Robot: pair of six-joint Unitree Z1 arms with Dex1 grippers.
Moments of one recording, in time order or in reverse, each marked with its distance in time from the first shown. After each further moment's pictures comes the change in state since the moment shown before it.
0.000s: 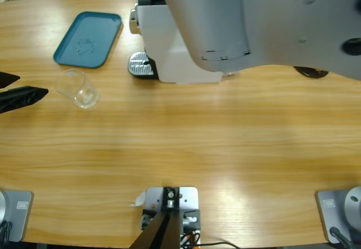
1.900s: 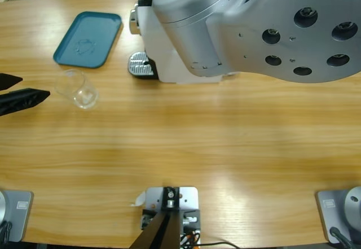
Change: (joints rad) arm 0 0.000 0.001 0.000 0.000 -0.029 0.000; arm 1 -0.038 0.073 0.039 -0.019 0.115 0.343
